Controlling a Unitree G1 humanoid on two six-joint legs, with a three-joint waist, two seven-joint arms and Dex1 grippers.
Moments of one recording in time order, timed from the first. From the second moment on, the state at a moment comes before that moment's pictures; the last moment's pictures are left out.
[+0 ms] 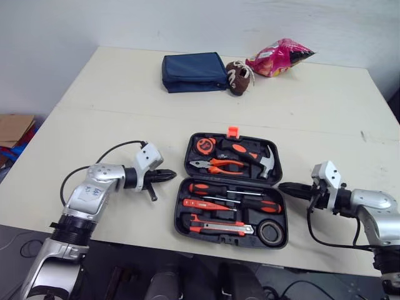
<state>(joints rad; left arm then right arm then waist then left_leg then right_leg) -0.49 0.60 -0.16 0.08 -0.23 0.49 -0.88 -0.23 -0.77 -0.09 0.28 0.36 0.12 1.17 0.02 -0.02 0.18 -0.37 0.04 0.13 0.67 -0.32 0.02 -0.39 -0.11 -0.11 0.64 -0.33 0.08</state>
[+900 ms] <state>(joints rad) -0.52 0.61 0.05 0.16 -0.31 0.53 -0.85 -0.19 -0.87 -0.22 0.08 0.41 0.47 1.01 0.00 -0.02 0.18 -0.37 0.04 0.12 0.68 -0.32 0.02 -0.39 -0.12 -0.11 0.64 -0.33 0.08</state>
